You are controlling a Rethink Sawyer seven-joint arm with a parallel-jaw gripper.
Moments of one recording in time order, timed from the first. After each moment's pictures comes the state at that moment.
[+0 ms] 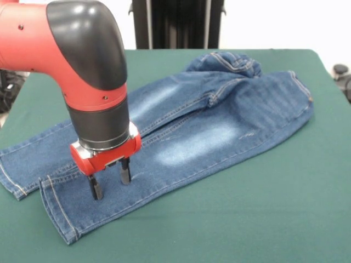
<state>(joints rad) -0.52 -0.24 0.32 1.06 -0.38 0.75 0.93</state>
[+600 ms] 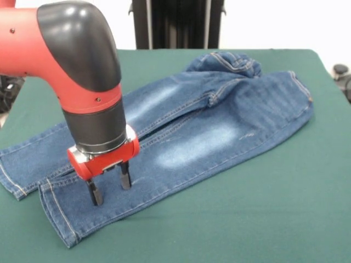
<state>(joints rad) -0.57 -0.22 0.39 1.06 -0.39 0.73 0.93</state>
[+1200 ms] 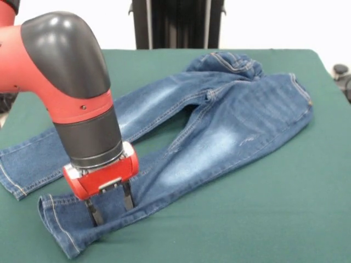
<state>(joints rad) -0.66 -0.17 0.55 1.06 -0.40 0.61 0.93</state>
